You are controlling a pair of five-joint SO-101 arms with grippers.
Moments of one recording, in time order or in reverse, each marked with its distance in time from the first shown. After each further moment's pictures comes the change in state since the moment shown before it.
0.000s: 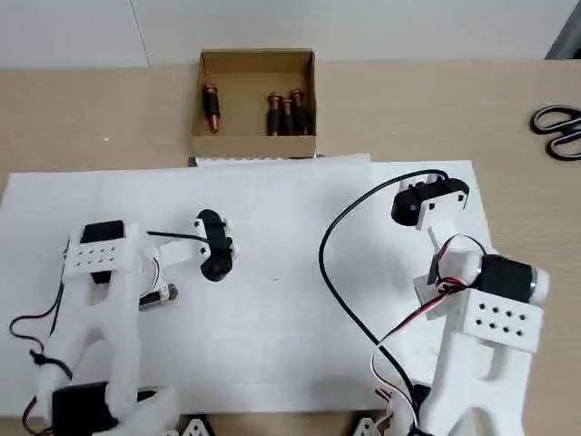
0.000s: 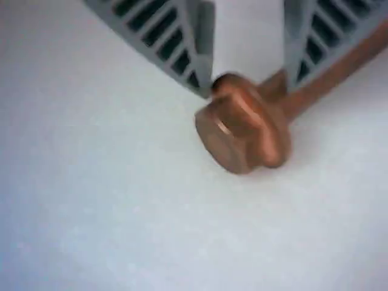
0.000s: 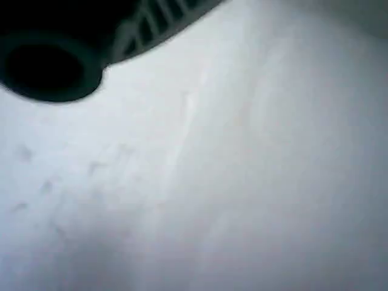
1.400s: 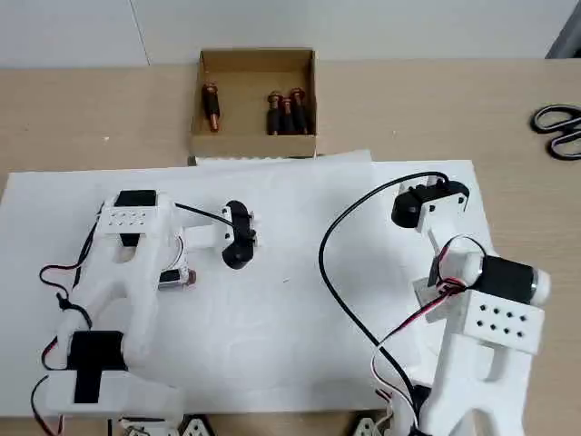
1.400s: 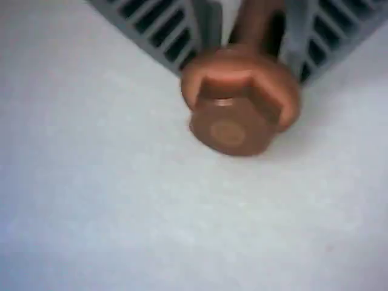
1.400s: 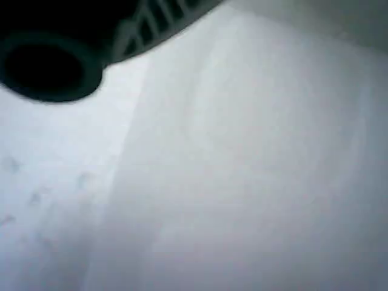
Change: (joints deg) left arm 7.6 13.1 -14.3 5.5 0.3; right arm 0.1 0.0 0.0 1.2 0.0
